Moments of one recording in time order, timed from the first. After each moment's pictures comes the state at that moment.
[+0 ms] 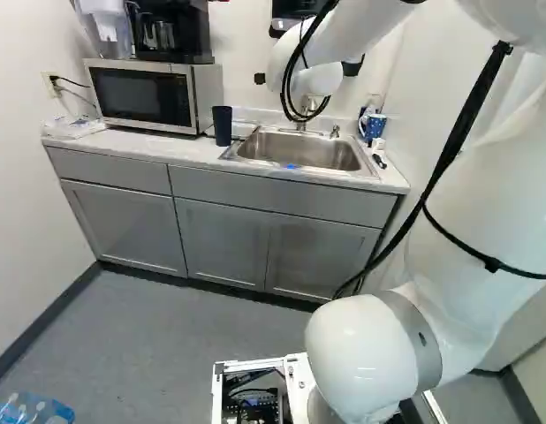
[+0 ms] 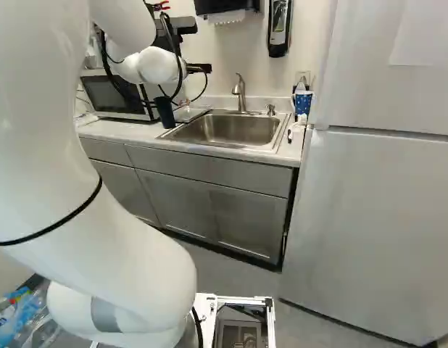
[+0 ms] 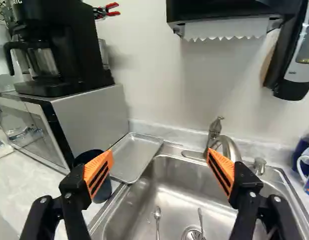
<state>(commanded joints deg) 5.0 2.6 -56.4 0.0 25.6 0.0</state>
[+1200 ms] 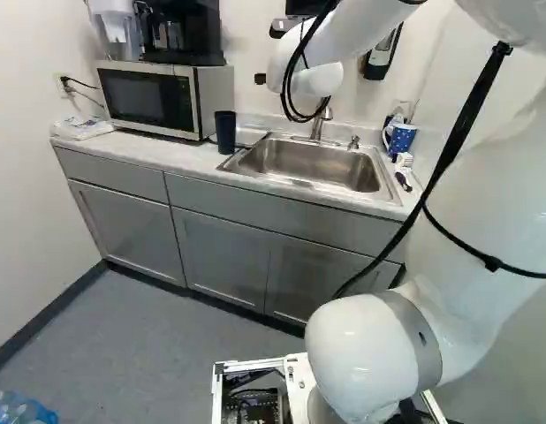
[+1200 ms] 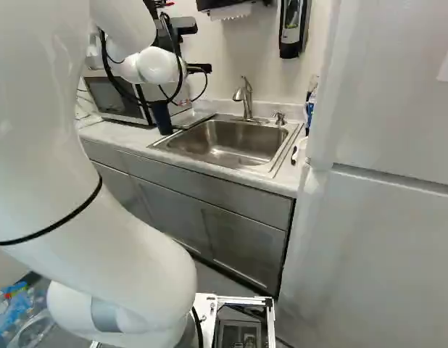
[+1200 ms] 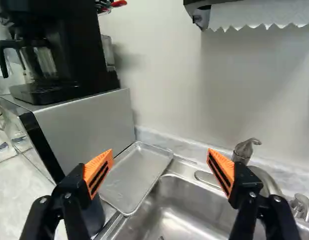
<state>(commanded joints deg) 5.0 2.6 -56.4 0.0 25.6 0.0</state>
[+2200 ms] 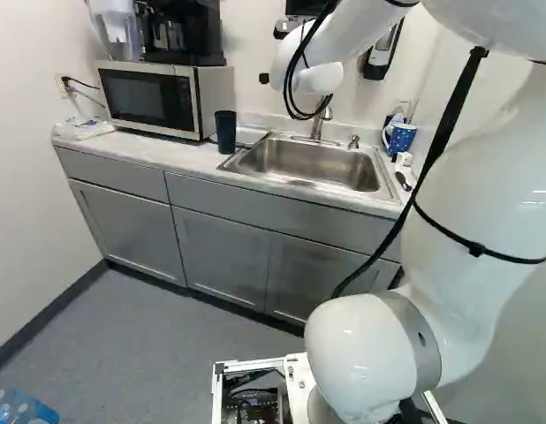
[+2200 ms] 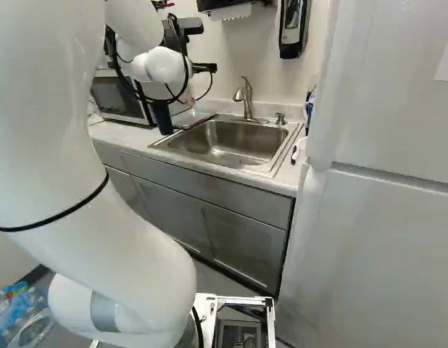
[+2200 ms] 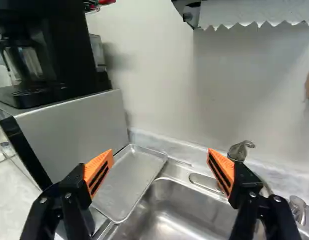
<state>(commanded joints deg) 2.7 -1.5 -60.4 0.0 25.6 0.0</state>
